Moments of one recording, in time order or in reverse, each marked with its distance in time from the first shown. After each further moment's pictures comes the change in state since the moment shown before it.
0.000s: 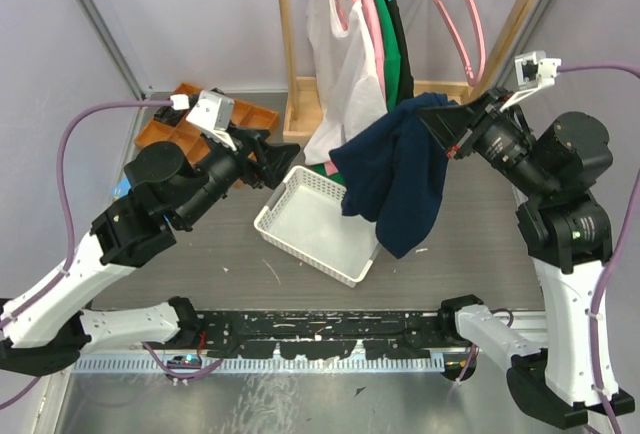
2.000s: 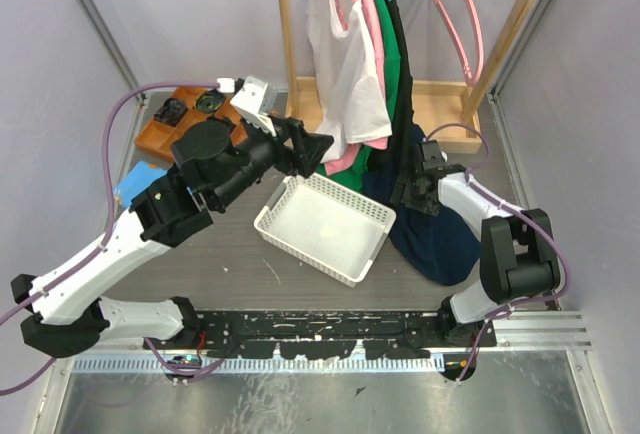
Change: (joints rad) left arm 0.000 0.171 0.080 0.064 0.060 -0.006; right arm -0.002 0.589 -0.692 0.095 0.497 0.017
